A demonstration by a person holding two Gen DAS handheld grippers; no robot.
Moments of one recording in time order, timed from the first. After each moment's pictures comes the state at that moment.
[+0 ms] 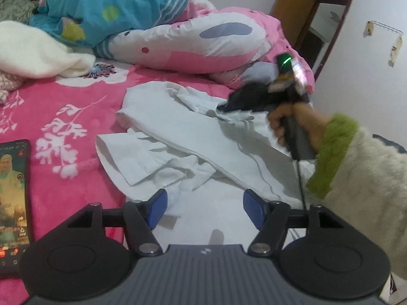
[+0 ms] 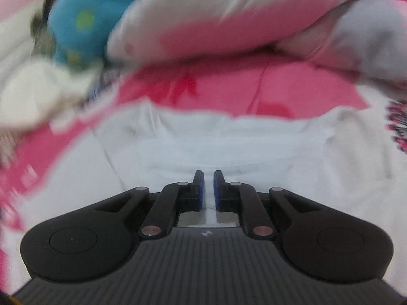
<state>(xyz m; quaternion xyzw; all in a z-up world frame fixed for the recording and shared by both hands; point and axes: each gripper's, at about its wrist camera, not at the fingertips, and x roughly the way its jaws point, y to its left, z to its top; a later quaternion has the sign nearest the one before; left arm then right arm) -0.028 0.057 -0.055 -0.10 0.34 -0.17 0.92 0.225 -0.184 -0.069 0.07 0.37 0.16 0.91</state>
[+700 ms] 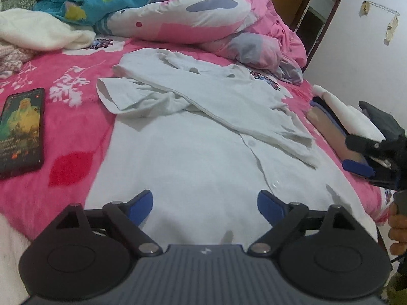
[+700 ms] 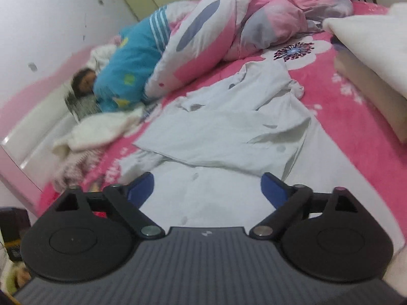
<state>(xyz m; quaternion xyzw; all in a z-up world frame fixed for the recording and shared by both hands) -0.126 0.034 -0.057 -0.09 0.39 -0.18 0.90 -0.143 -0.266 -0.048 0.24 0.29 0.10 0.92</state>
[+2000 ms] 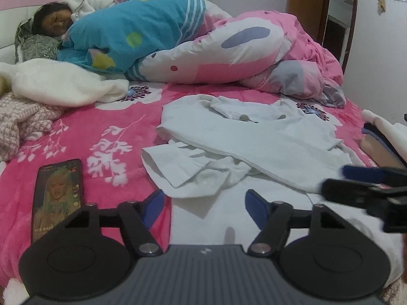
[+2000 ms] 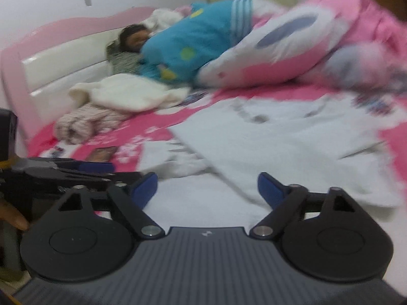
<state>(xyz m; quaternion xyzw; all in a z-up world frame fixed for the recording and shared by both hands) -0.047 0.053 -0.039 -0.02 0.32 -0.08 0.94 -0.043 -0.156 -0.056 0.09 0.27 0.22 0.93</state>
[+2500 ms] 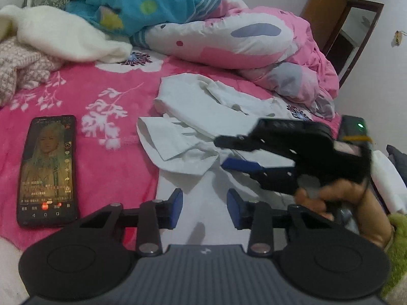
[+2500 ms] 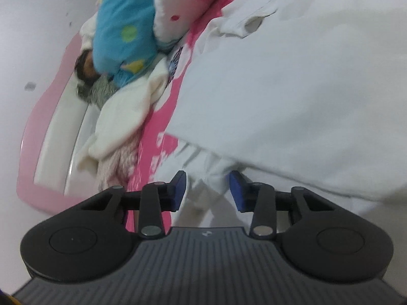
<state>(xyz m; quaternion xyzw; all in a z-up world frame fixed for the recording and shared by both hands) -0.058 0.072 -0.033 -0.12 0.37 -0.10 0.92 0.070 -0.143 -0.117 0.42 0.43 0.20 0.78</state>
